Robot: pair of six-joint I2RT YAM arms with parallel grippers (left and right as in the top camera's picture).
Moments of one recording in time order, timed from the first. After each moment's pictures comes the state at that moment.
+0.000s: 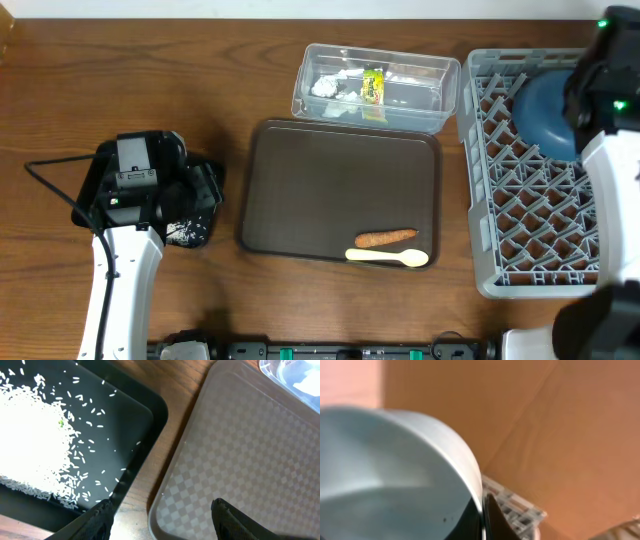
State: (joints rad) left arm 0.12 1.20 0.93 -0.83 0.17 -0.30; right arm -0.16 1.62 1.46 -0.31 1.16 0.04
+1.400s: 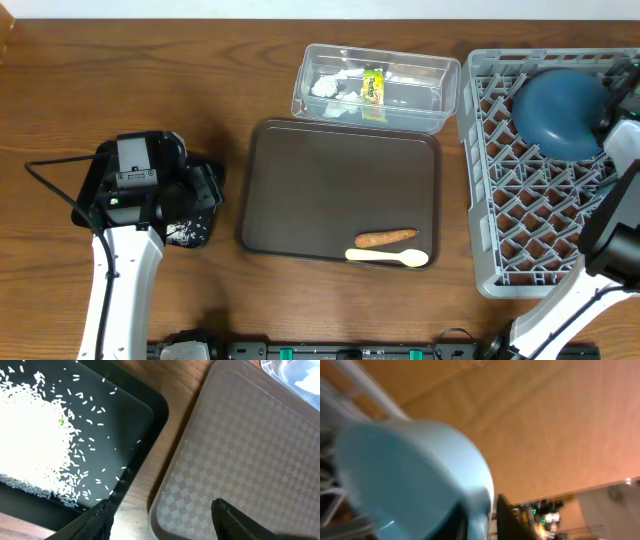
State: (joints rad) left arm 0.12 1.20 0.93 -0.84 0.17 -0.30; right arm -0.44 2.12 1.46 0.00 1.37 -0.44
